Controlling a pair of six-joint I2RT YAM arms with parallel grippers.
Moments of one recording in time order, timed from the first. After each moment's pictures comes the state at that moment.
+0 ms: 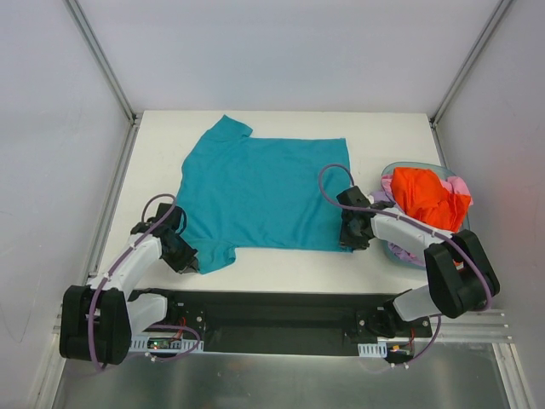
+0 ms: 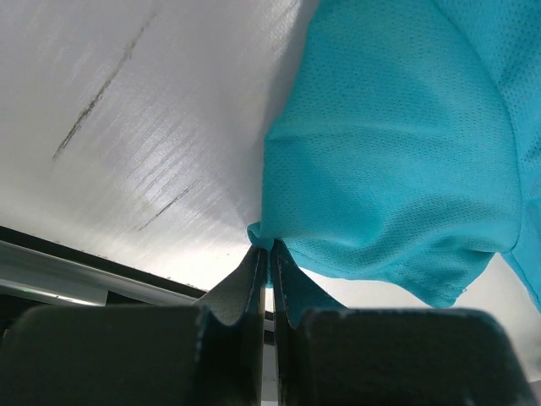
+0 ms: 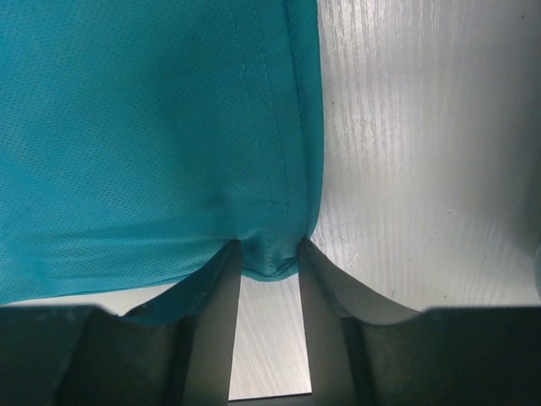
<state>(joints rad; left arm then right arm) -0.10 1.08 0.50 -0.84 0.10 -0.94 0.49 1.44 0.75 -0.62 0.18 0.62</state>
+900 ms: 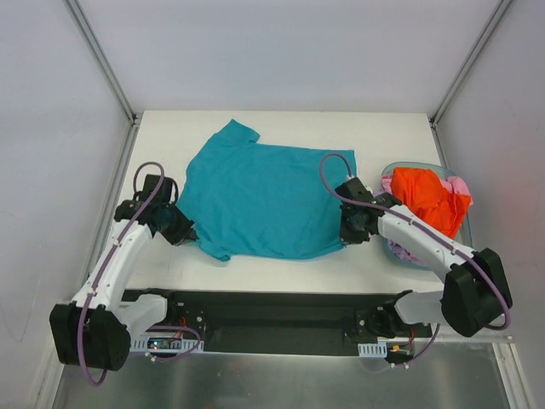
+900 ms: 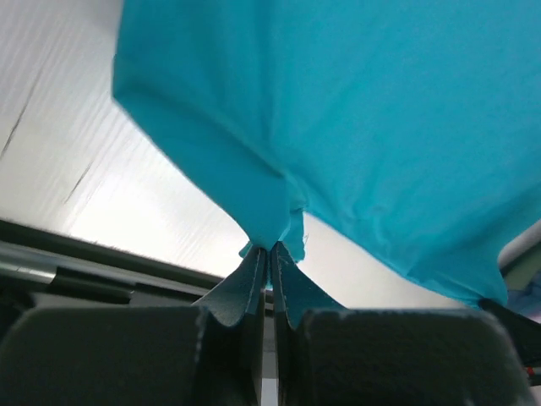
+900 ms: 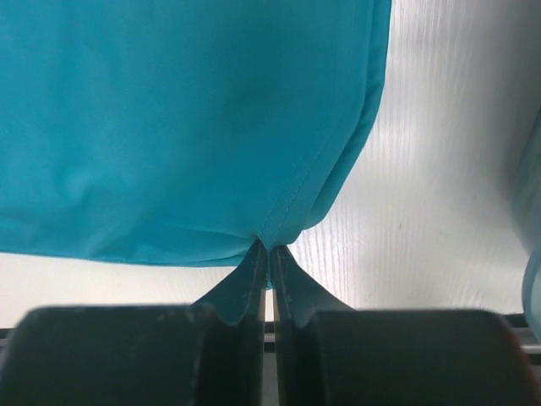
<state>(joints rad) -0.11 1.01 0.82 -1.02 0.13 -0.90 0.56 1.30 0.87 -0.84 0.15 0.63</state>
